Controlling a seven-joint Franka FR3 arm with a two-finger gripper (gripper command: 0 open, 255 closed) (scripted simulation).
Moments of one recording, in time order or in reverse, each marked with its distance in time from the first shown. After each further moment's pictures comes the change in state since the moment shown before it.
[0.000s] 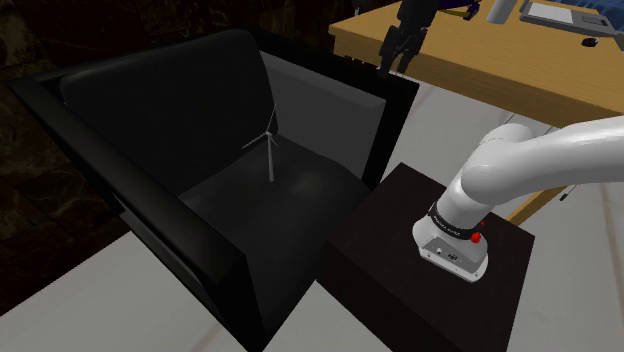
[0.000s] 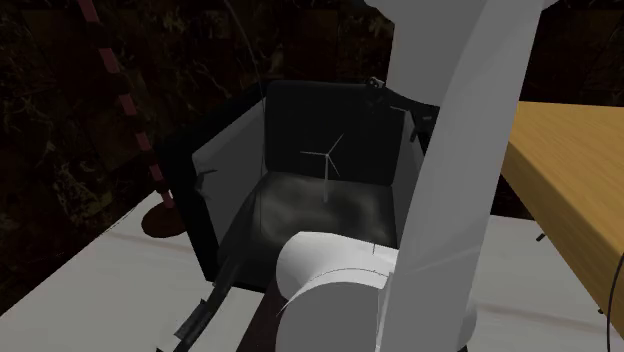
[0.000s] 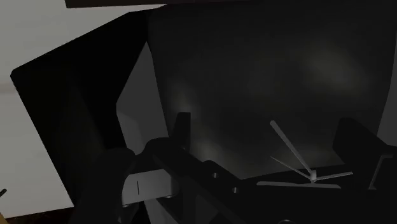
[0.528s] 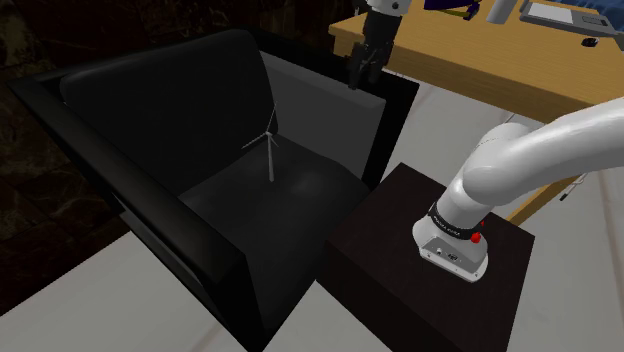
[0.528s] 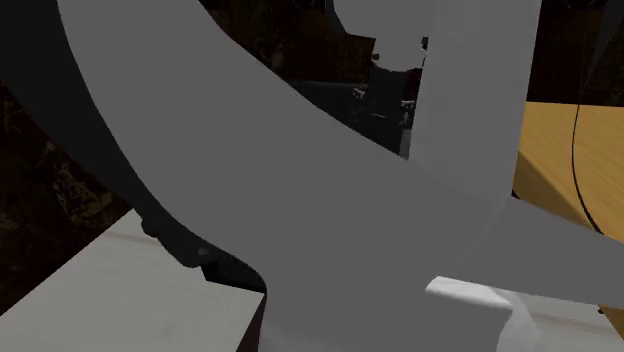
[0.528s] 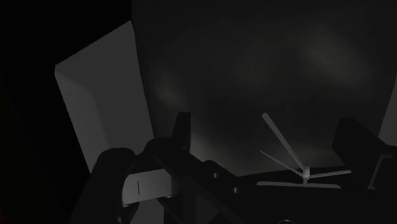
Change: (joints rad) arm 0.040 0.165 0.067 0.005 0.032 0.159 0.028
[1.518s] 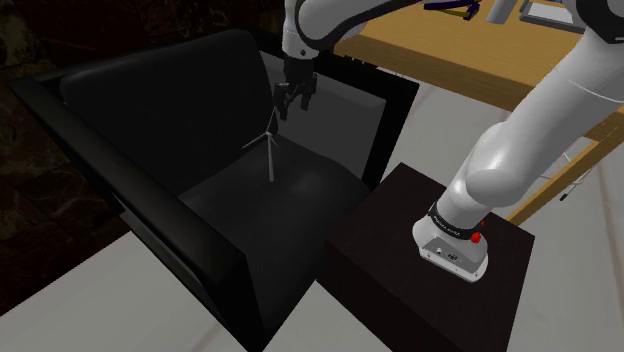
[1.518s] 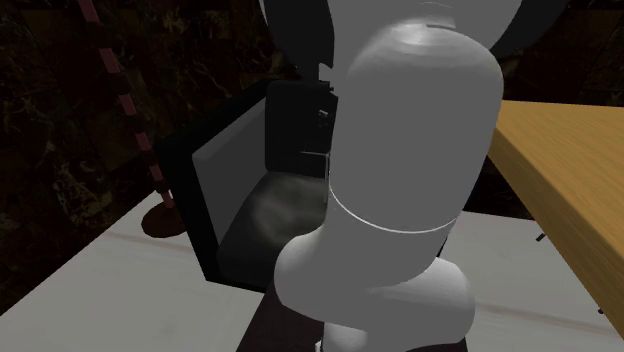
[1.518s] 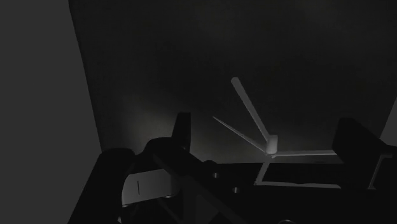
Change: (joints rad) arm 0.075 0.535 0.160 0.212 -0.015 0.324 0.109
